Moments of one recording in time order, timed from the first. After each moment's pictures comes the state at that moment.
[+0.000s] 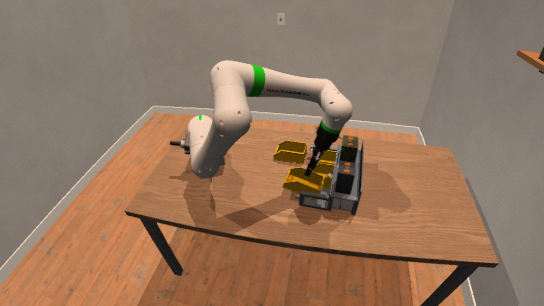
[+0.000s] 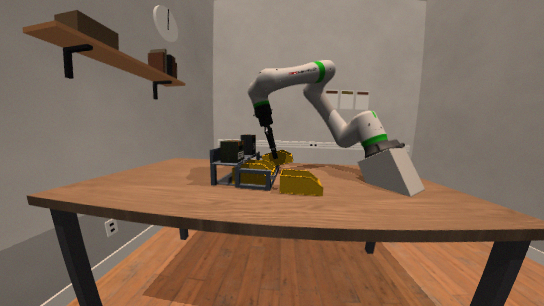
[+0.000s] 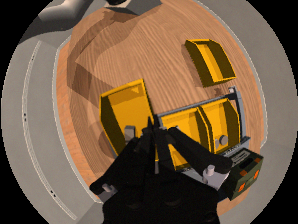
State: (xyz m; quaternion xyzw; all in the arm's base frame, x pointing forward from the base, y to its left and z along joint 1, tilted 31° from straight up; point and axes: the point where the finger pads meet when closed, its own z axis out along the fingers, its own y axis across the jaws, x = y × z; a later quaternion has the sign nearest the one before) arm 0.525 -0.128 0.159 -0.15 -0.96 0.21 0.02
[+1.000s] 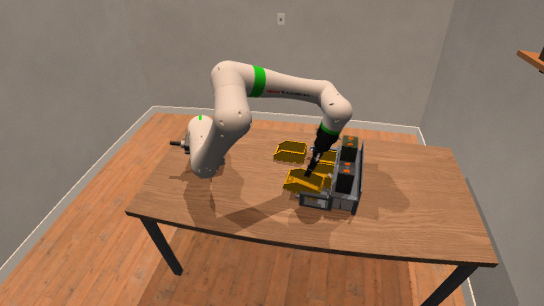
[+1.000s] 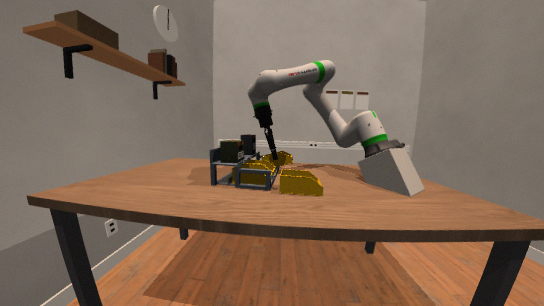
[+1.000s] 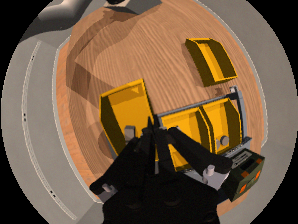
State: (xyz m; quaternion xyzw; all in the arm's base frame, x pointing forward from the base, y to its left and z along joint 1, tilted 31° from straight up) arm 0.526 -0.131 0.154 -0.15 -0.96 0.21 0.02
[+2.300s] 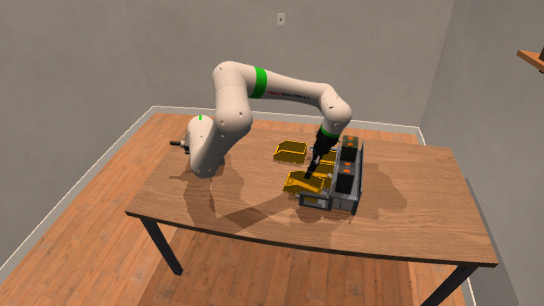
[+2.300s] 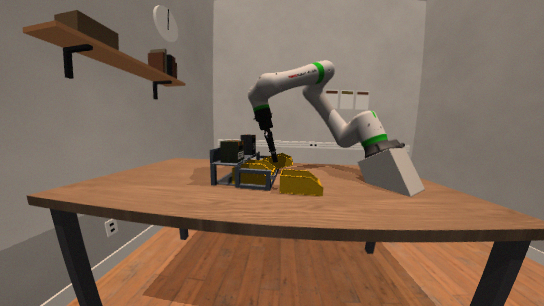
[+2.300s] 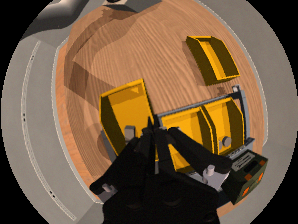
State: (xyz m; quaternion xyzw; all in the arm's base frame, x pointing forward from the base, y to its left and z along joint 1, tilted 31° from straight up) arm 0.529 -0.138 0.142 -0.15 -0.96 0.21 0.02
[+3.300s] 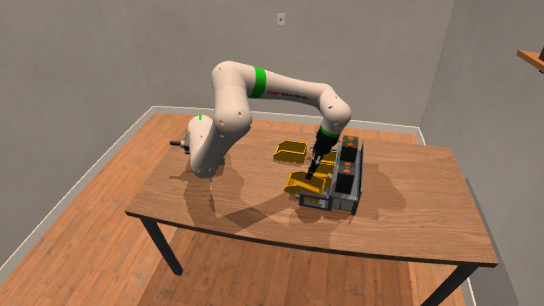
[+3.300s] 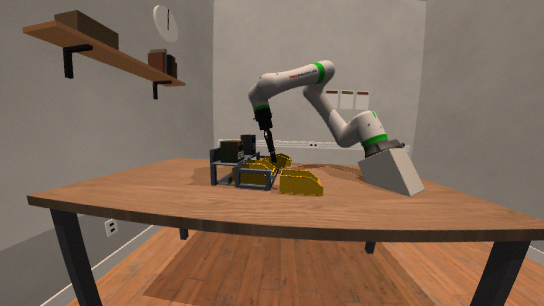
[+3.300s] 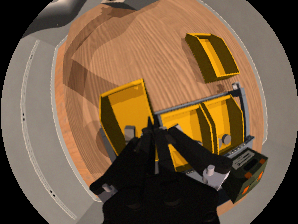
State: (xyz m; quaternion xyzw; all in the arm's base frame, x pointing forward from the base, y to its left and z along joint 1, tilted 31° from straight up) arm 0.534 -0.140 0.142 -0.15 -0.96 0.22 0.00
